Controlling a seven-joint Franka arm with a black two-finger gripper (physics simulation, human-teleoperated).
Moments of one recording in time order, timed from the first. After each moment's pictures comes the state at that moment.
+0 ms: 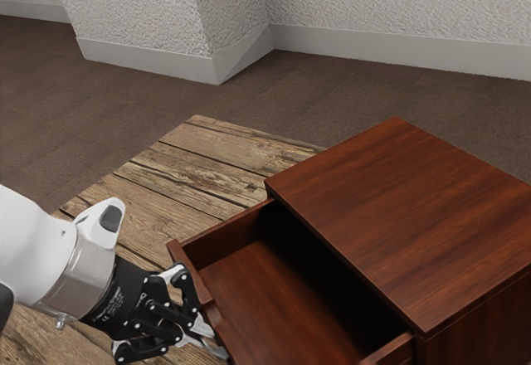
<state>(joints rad) -0.25 -0.92 0.02 -2.67 -0.19 2.25 -1.39</state>
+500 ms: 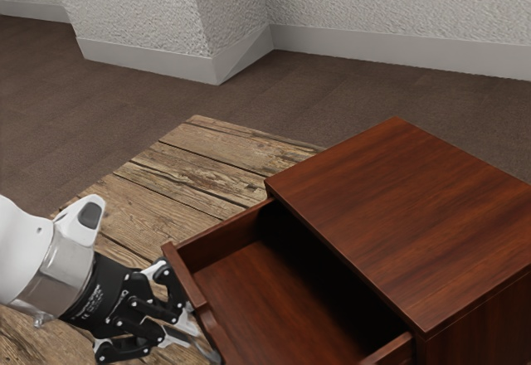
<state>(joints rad) -0.25 -0.97 0.04 -2.67 -0.18 2.21 -1.40</state>
